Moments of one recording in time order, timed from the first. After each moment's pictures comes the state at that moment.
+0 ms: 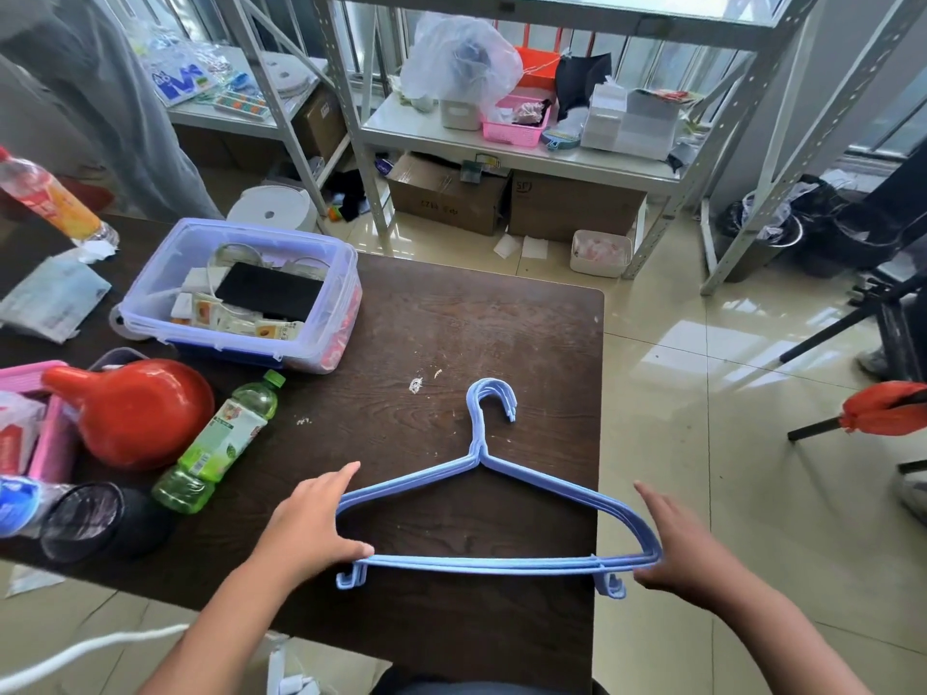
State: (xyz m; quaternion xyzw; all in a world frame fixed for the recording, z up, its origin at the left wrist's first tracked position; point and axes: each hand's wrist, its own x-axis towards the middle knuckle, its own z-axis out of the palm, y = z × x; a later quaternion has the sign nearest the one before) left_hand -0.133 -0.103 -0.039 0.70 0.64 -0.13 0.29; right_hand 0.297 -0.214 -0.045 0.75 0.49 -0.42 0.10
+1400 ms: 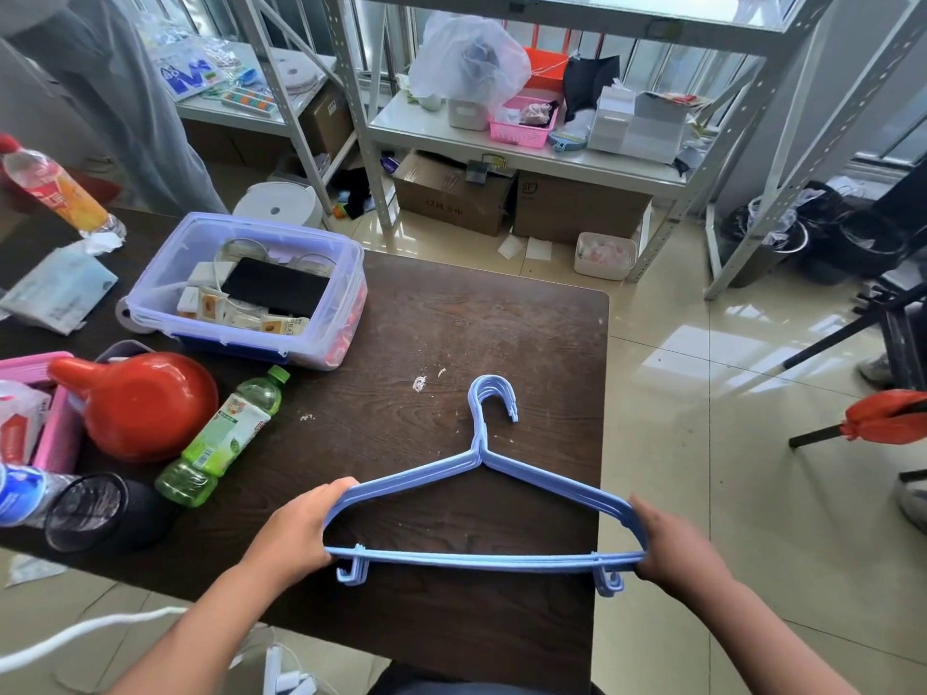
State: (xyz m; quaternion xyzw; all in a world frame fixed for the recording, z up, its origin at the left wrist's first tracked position) left_hand -0.170 -0.112 -0.075 0.75 0.58 -0.07 0.29; right_hand 0.285 -0.209 -0.066 0.79 0.50 -0.34 0.15
